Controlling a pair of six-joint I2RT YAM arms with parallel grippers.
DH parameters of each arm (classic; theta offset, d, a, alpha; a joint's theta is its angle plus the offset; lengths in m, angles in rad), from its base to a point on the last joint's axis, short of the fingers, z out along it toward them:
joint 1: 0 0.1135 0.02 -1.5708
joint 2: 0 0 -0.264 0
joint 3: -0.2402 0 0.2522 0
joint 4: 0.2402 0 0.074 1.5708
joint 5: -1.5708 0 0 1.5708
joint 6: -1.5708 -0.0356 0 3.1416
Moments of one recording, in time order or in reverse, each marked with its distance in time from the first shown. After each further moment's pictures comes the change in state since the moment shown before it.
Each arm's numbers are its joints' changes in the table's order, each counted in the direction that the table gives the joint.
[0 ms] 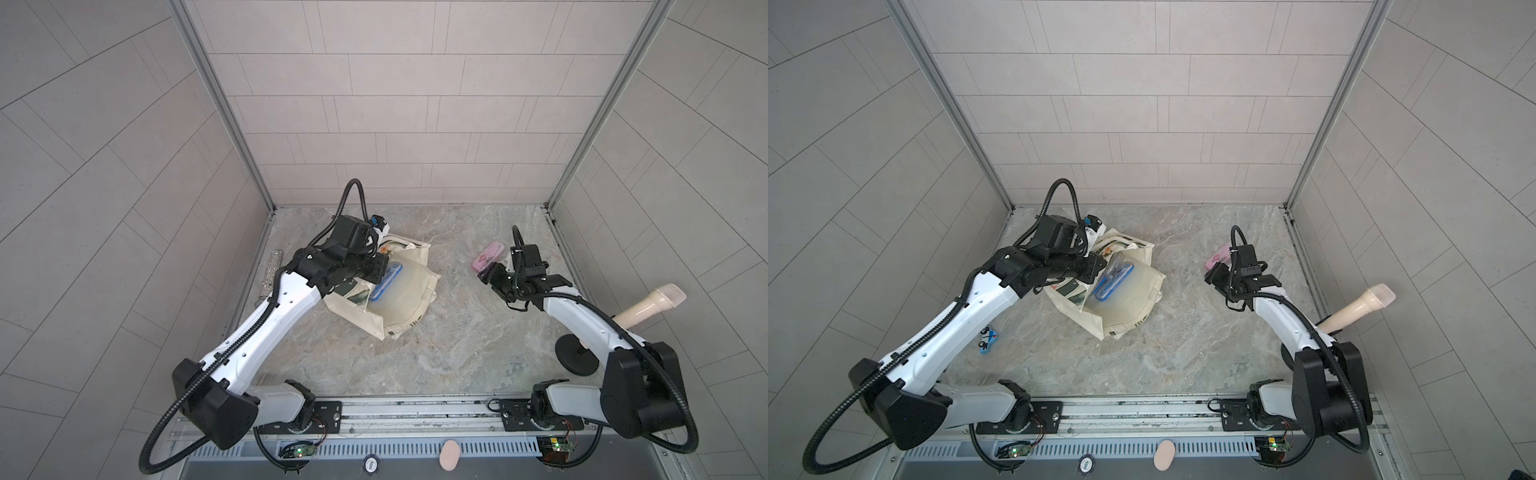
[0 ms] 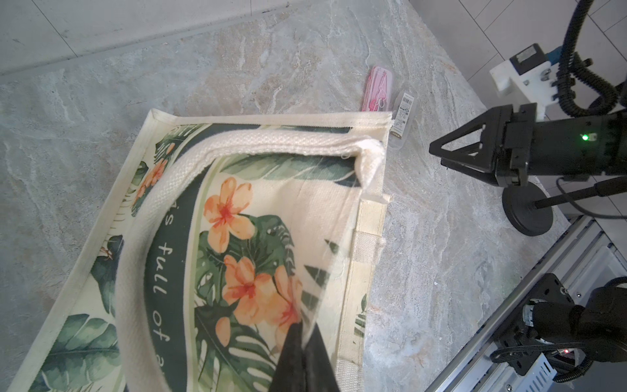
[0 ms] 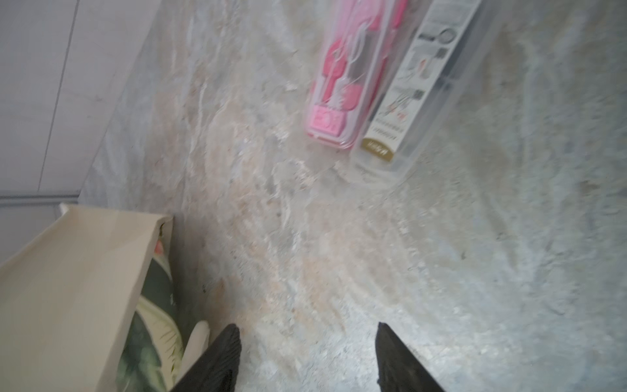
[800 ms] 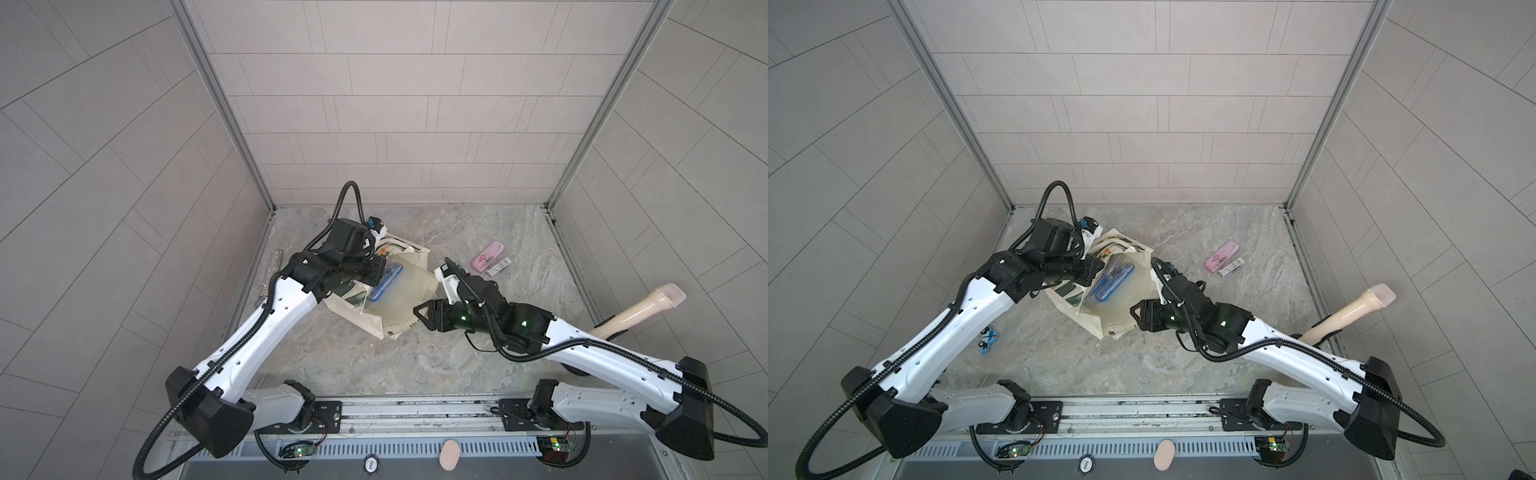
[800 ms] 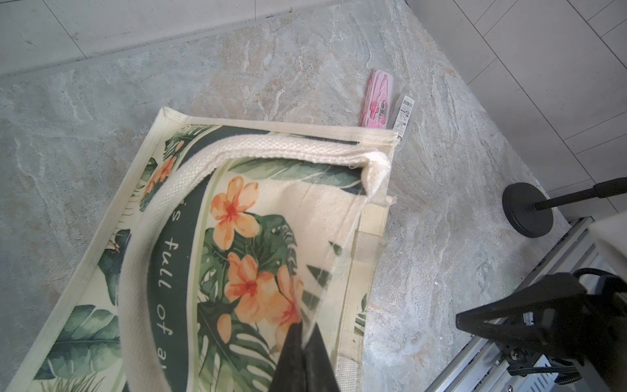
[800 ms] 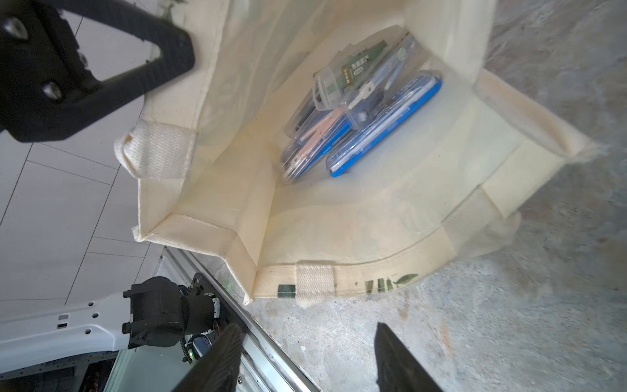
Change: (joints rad) left arm 0.000 -0.040 0.031 -0.005 0.011 0.007; right arm 0.763 -0.137 -0.082 -0.056 -0.166 0.051
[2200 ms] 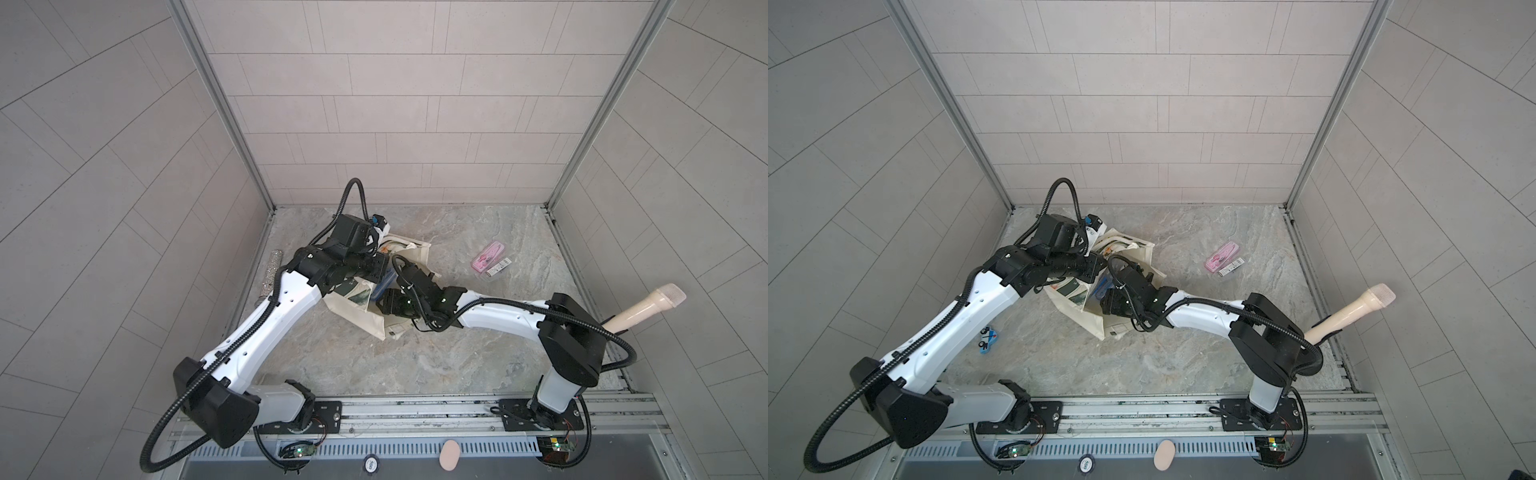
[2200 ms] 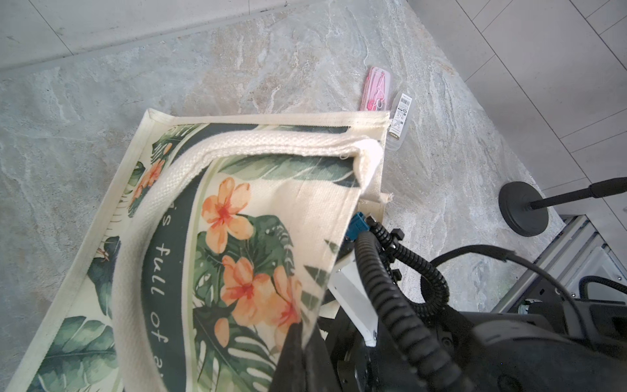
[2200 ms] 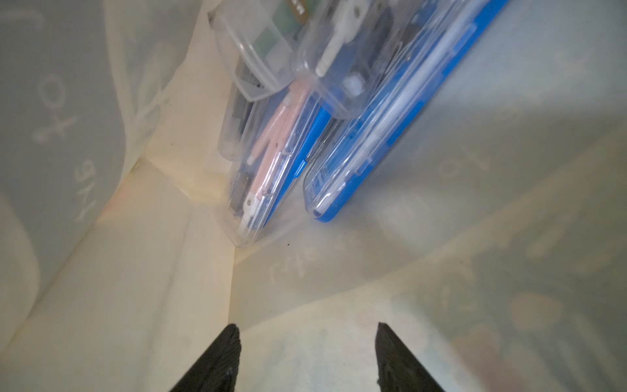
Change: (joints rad) left arm 0.000 0.049 -0.039 0.008 -0.023 -0.005; right arm -0.035 0.605 -0.210 -0.251 0.006 -0.241
